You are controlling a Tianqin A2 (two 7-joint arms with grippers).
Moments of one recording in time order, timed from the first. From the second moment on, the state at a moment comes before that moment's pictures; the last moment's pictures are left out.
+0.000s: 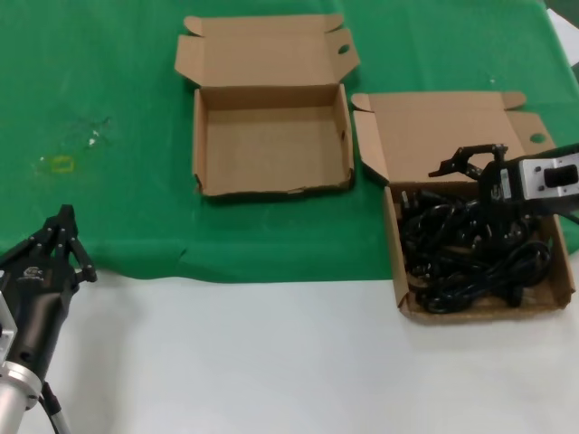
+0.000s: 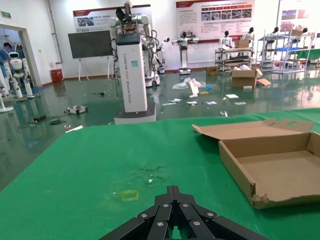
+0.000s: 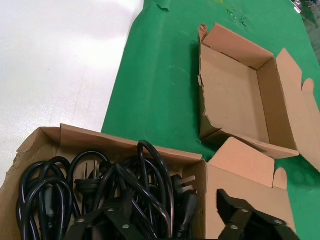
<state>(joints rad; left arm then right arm) 0.00 -0.30 1.60 -1.60 -1.80 0.00 0.00 0.99 0.65 -2.11 0.95 1.42 -1.09 -0.41</state>
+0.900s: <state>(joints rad) 0.00 -0.30 1.60 -1.60 -1.80 0.00 0.00 0.95 0.70 -2.09 1.05 1.42 -1.09 -0.35</state>
